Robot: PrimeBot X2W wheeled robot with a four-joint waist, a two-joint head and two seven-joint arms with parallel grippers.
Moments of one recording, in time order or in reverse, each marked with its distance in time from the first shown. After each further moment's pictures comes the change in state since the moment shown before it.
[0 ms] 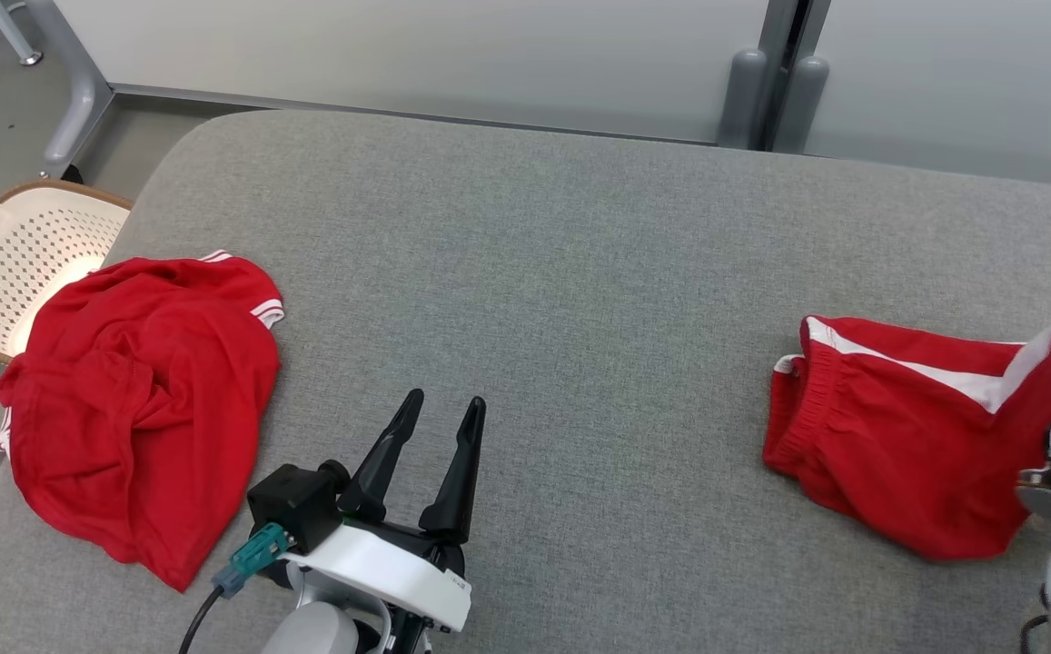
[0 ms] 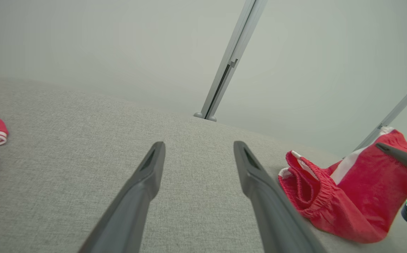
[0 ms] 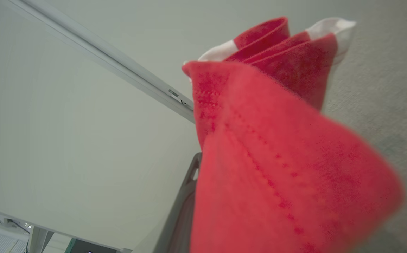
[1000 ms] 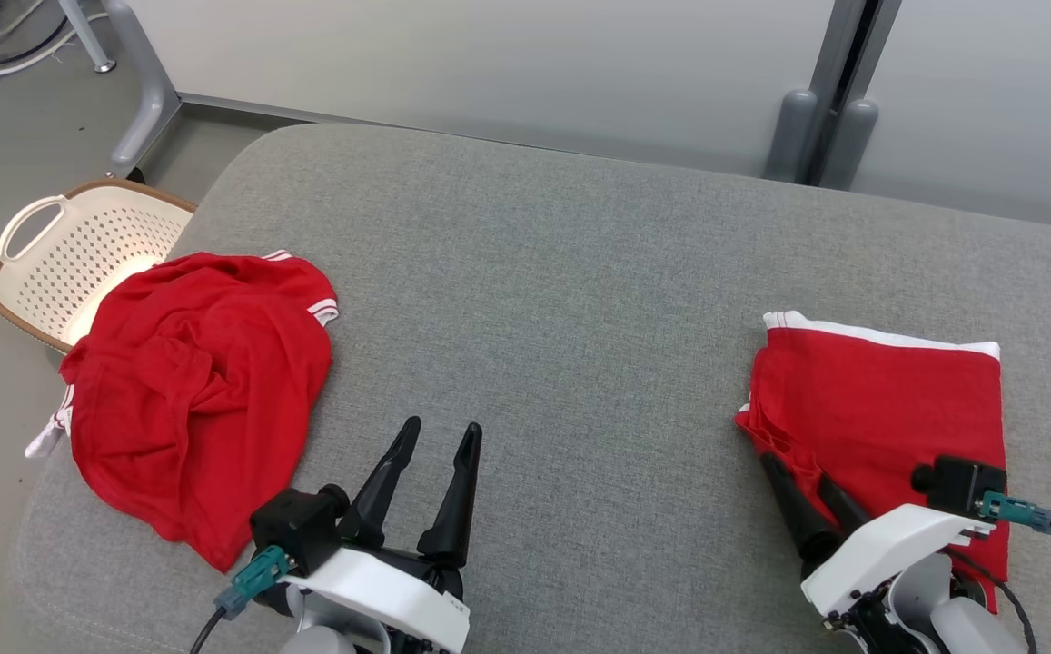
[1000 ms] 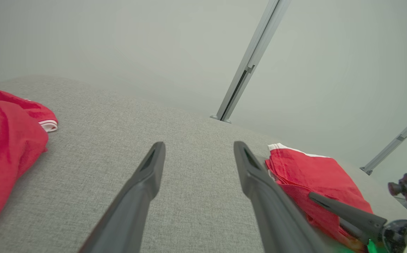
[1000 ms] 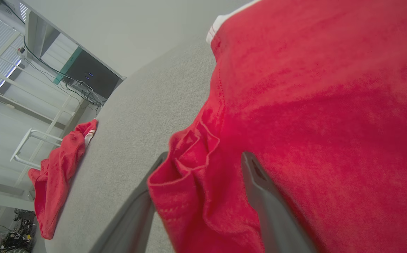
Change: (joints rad) left arm 0.039 0.000 0.001 0.015 -0.005 0.009 0.000; right arm 0.096 -0.153 0.775 0.177 0.040 0.000 -0.060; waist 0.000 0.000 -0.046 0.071
